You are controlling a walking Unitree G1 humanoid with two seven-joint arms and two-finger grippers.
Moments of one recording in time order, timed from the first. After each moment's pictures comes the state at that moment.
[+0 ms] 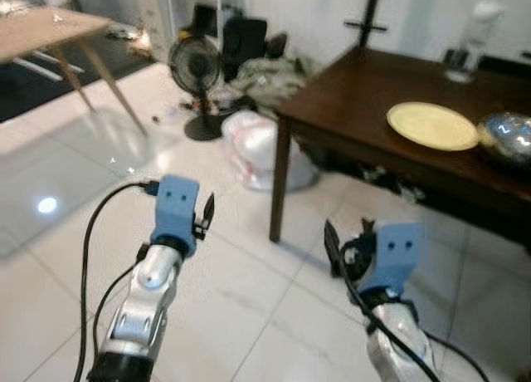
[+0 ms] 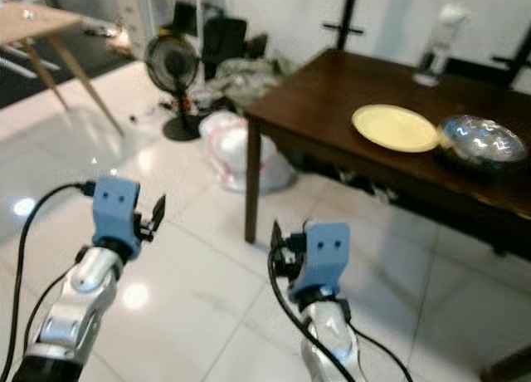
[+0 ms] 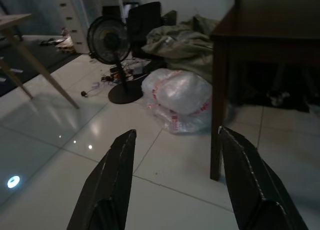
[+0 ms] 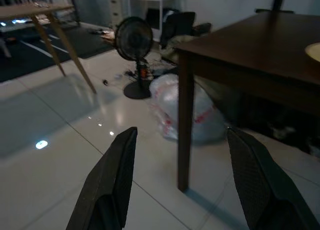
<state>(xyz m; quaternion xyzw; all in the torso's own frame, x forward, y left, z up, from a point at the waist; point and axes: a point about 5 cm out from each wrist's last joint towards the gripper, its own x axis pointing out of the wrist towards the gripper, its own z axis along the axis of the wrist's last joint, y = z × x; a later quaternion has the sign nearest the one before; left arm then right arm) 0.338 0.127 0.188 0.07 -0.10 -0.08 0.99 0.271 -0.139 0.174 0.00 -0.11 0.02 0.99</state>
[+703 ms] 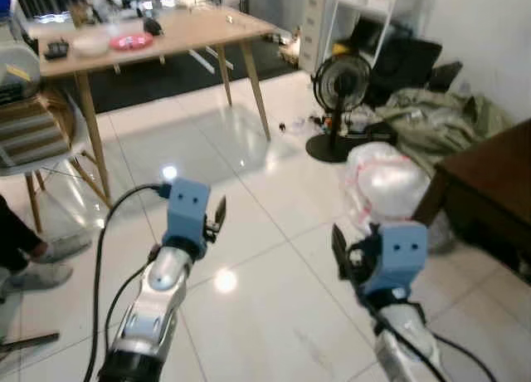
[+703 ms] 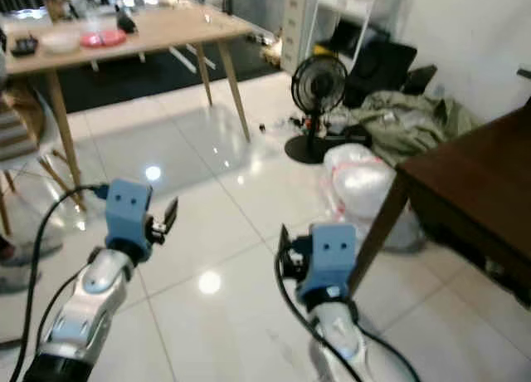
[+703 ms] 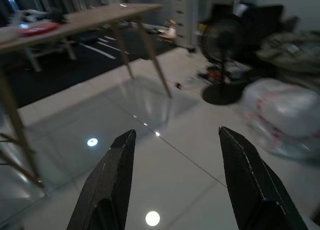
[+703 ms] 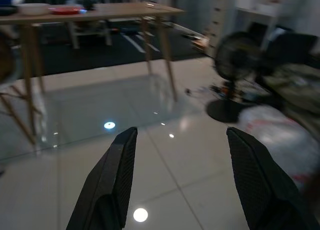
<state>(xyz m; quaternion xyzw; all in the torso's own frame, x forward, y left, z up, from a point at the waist) 0.340 0.121 0.192 0.06 -0.11 -0.08 0.99 0.273 -0.146 0.175 0.00 -0.11 0.01 0.99</state>
